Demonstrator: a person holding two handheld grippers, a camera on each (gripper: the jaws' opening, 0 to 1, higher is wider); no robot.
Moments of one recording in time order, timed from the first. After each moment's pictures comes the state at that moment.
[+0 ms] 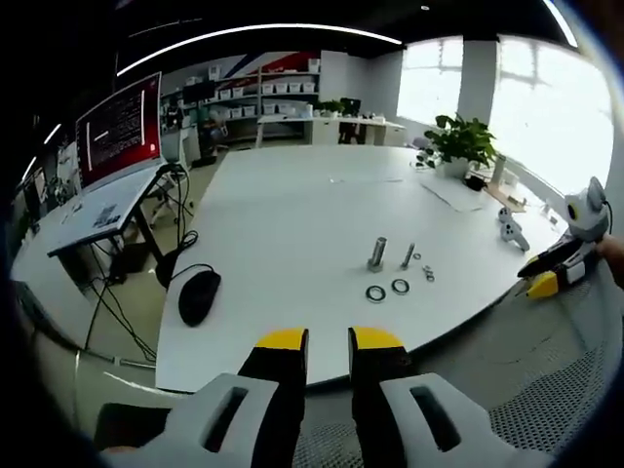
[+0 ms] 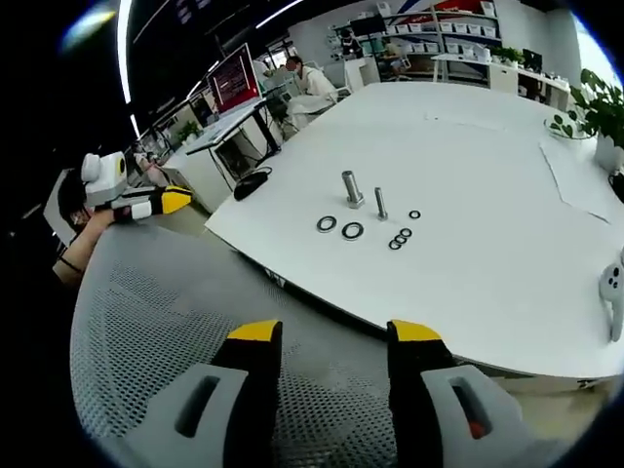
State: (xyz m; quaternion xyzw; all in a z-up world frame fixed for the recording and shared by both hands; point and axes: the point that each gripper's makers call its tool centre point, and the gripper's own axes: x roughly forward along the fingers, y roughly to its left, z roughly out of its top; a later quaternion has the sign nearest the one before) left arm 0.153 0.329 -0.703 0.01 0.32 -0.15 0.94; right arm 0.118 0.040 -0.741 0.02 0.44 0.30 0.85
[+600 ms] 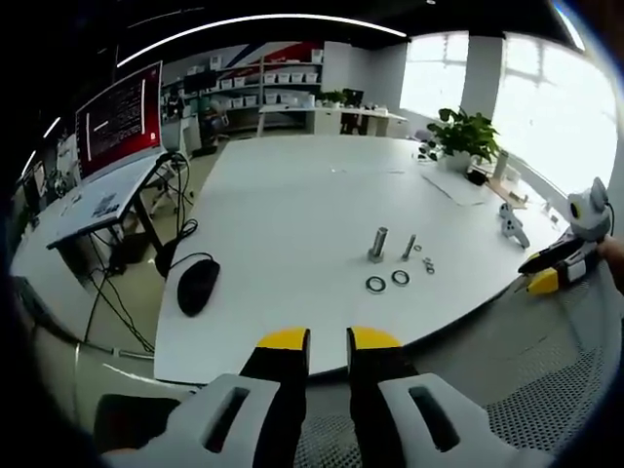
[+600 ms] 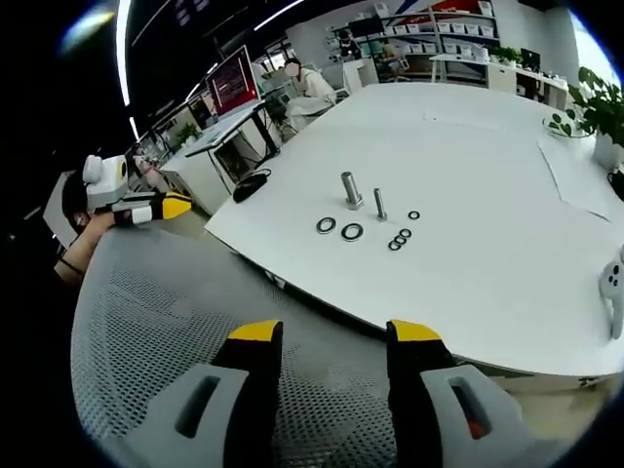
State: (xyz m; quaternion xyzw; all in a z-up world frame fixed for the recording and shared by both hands) left arm 0.152 0.334 -0.712 0.01 0.34 -0.14 0.93; right arm 0.120 0.039 -0.741 0.03 0.43 0.30 0.85
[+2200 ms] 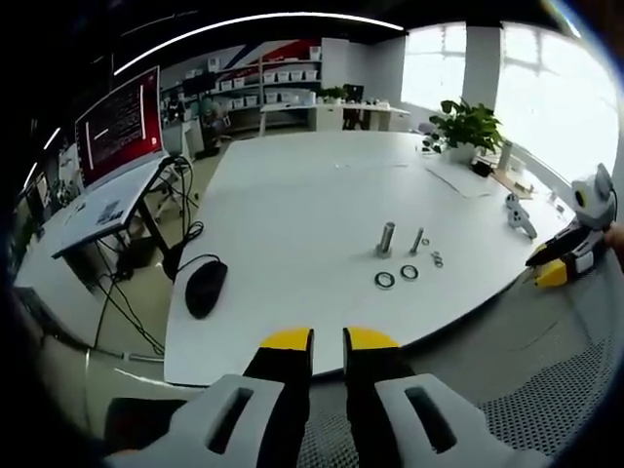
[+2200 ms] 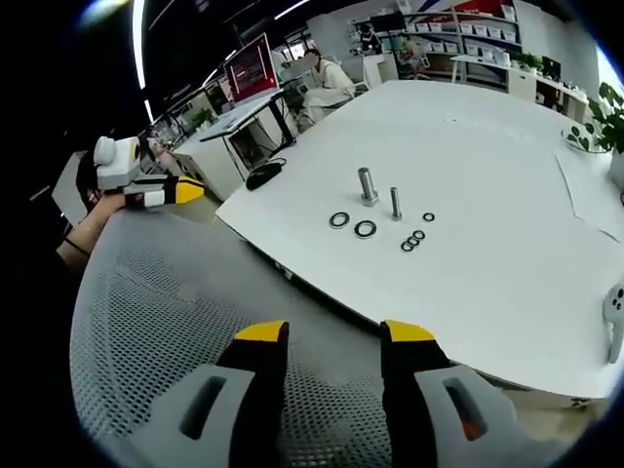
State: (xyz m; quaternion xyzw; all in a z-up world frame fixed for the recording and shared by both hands) left arm 0.149 0.335 -0.711 0.03 0.35 -0.13 0.93; right arm 0.116 0.047 -0.739 0.00 0.44 0.34 0.83
